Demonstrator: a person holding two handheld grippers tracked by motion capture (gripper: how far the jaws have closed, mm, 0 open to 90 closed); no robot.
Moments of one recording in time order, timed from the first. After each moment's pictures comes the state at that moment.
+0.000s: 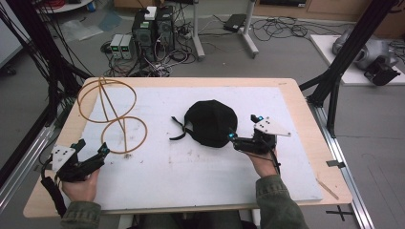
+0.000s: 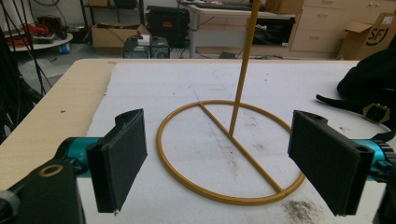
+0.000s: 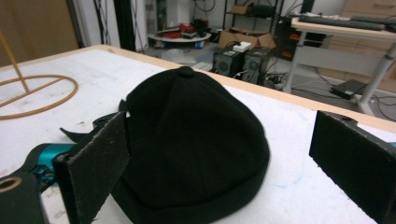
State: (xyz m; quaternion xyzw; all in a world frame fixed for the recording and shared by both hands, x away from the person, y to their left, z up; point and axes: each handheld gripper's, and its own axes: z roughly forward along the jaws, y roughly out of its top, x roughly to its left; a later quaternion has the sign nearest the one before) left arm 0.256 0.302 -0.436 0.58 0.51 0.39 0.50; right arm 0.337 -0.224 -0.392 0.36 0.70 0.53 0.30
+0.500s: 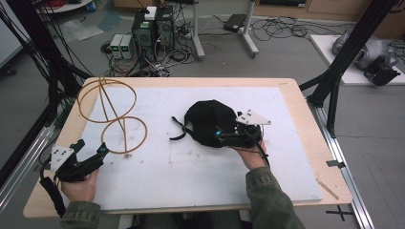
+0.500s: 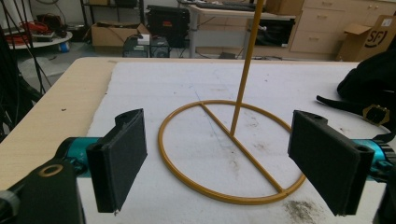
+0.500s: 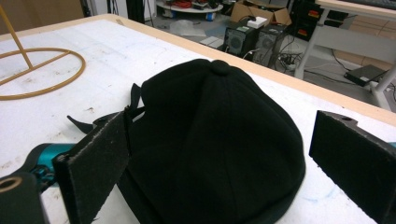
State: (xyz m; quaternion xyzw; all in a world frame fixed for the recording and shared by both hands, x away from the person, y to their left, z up) left arm 0.255 0.306 -0.436 0.57 0.52 0.38 0.51; right arm 0.356 -0.187 -0.385 0.35 0.75 0.48 0.29
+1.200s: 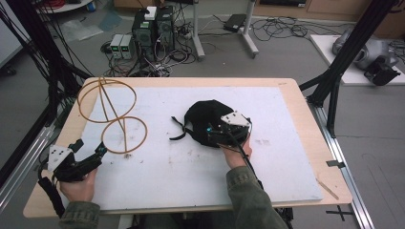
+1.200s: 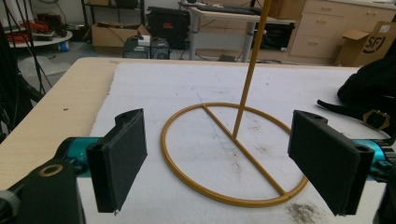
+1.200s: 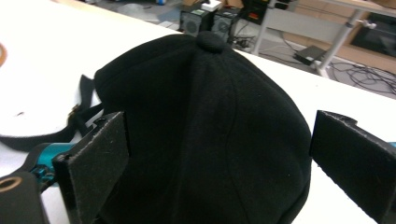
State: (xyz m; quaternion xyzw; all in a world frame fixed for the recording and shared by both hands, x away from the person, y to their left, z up) left arm 0.256 0.309 -0.437 0.56 0.52 0.38 0.51; right arm 0.370 -0.149 -0.413 0.43 0.72 0.42 0.35
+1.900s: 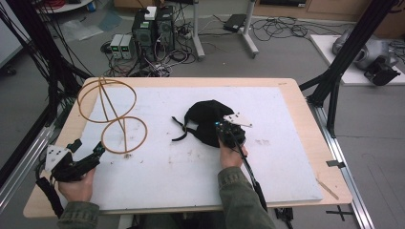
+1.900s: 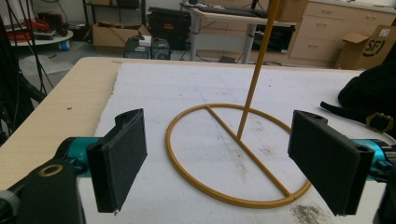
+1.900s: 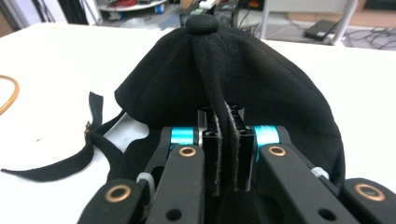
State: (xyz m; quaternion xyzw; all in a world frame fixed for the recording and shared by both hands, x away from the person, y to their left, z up) left arm 0.256 0.314 -0.437 0.56 0.52 0.38 0.52; right arm 0.373 -0.146 -0.425 0.49 0.68 0.46 0.31
